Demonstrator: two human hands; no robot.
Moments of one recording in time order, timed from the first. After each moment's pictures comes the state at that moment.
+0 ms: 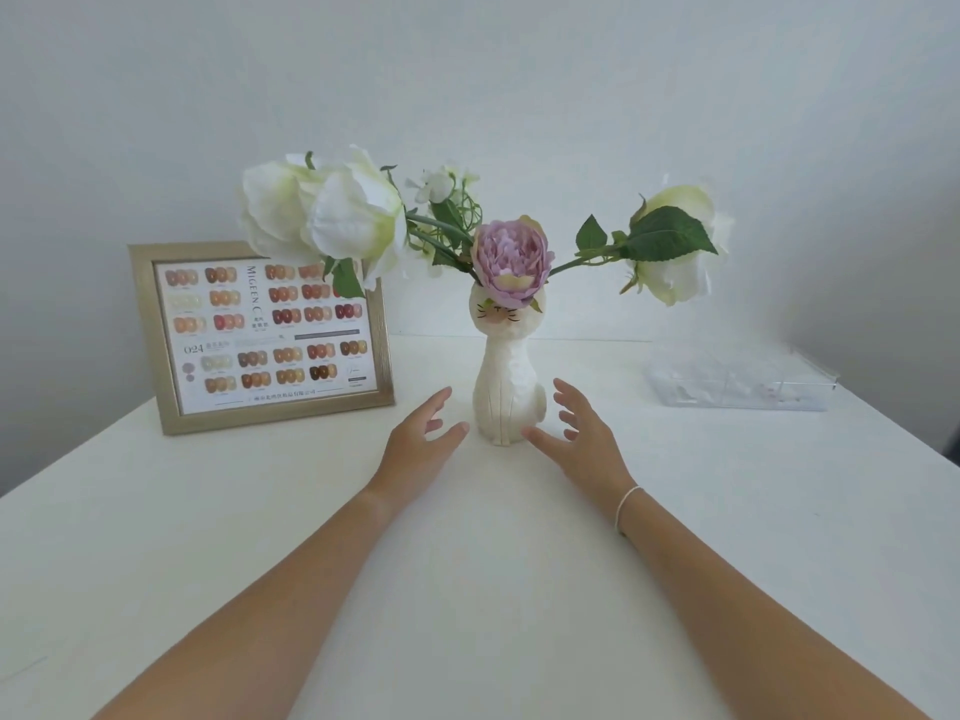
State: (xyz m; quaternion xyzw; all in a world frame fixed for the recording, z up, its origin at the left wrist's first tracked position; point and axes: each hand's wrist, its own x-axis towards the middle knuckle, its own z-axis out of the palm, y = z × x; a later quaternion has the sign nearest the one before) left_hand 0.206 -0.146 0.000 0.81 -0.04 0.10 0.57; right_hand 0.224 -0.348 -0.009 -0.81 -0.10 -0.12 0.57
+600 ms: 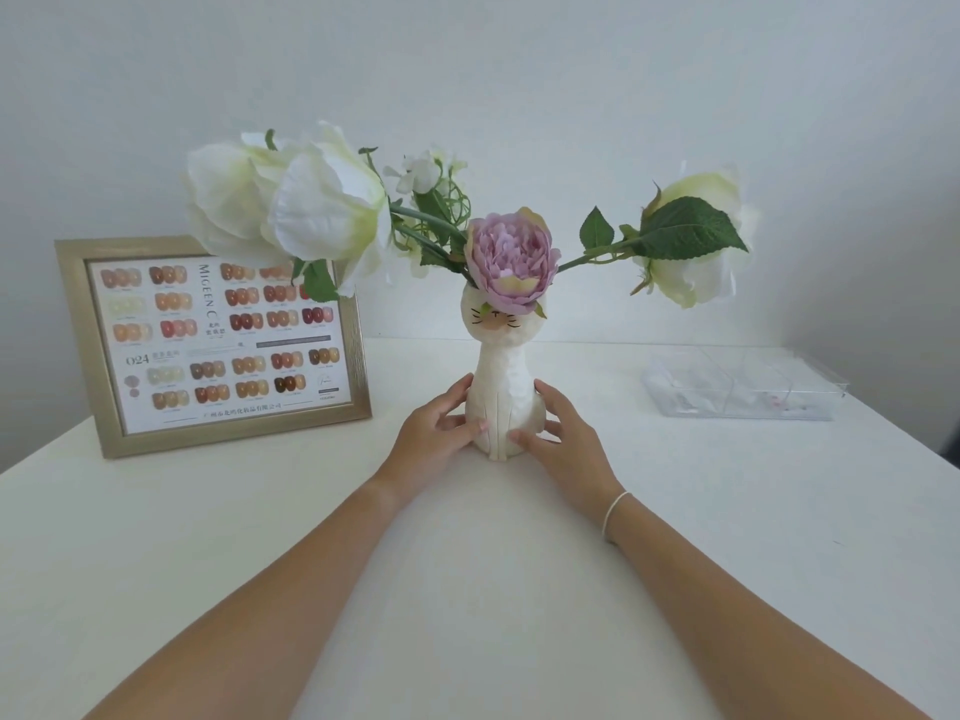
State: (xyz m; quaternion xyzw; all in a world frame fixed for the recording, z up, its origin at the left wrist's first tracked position) left_hand 0.250 -0.166 0.007 0.75 -0.14 0.03 0.64; right_hand 0.254 -0.342 -0.009 -0.79 -0.11 -0.09 0.60
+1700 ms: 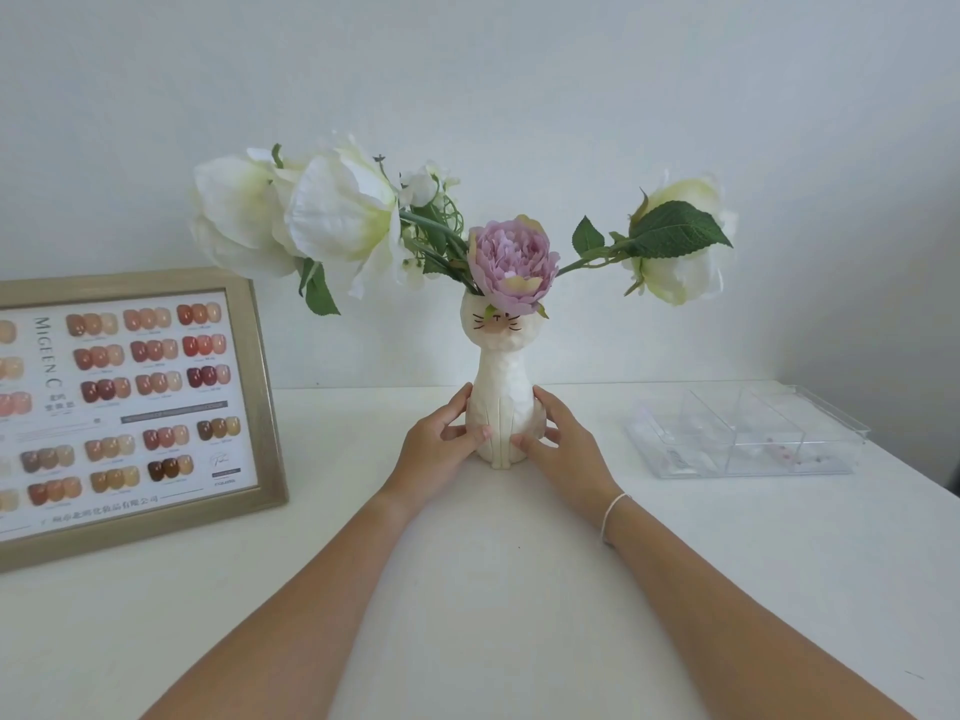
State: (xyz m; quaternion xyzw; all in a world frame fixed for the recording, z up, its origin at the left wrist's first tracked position) left_hand 0.363 -0.221 0.006 0.77 -0.15 0.03 0.62; right_hand 0.360 -0.390 -0.007 -0.79 -0.10 -0.12 0.59
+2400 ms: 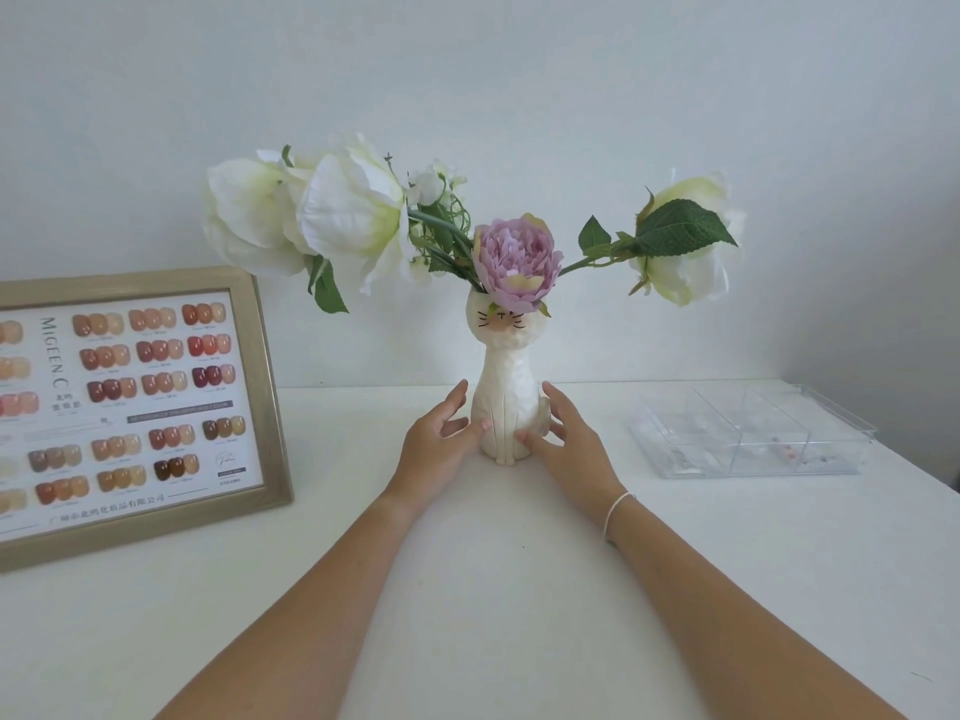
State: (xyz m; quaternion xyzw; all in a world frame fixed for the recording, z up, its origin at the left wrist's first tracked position) left_hand 0.367 -0.221 0.002 0.76 -0.12 0.06 0.64; right_hand 0.358 -0.388 -0.004 -0.79 -0.07 -0.12 0.60
